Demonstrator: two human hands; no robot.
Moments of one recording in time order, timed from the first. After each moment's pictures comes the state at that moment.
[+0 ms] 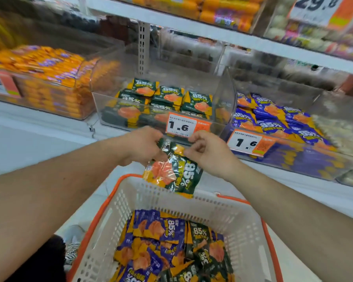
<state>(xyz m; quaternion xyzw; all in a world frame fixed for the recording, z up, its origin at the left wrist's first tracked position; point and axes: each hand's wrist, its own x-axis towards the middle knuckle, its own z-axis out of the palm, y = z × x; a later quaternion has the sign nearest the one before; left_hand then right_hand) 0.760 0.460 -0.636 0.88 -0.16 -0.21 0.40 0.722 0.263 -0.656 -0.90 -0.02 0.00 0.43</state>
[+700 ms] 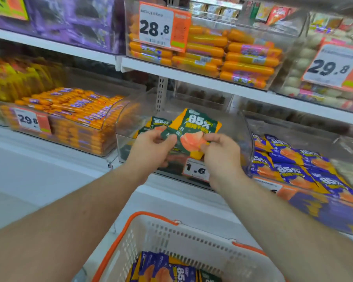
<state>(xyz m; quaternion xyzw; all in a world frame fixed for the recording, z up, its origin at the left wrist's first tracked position) 0.787 0.470 -0.600 0.75 -0.01 0.05 0.66 0.774 0.326 -0.593 -0.73 0.15 -0.20 0.64</state>
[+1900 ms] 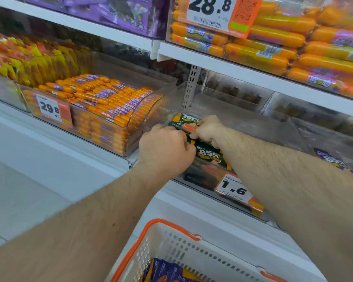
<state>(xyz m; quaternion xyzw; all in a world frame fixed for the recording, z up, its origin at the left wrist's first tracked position) 0.833 0.500 -0.611 0.95 -0.06 0.25 0.17 0.960 0.376 -0.604 -0.94 0.10 0.03 0.31</state>
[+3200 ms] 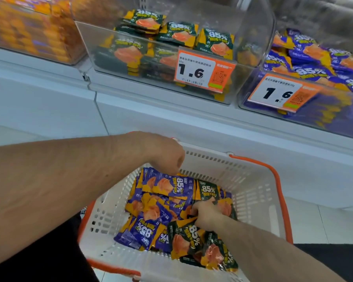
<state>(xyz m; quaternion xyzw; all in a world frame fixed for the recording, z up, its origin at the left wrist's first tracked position) 0.726 0.425 -0.702 0.86 -0.37 -0.34 -0.07 0.616 0.250 -0.927 -0.90 0.07 0.41 0.11</state>
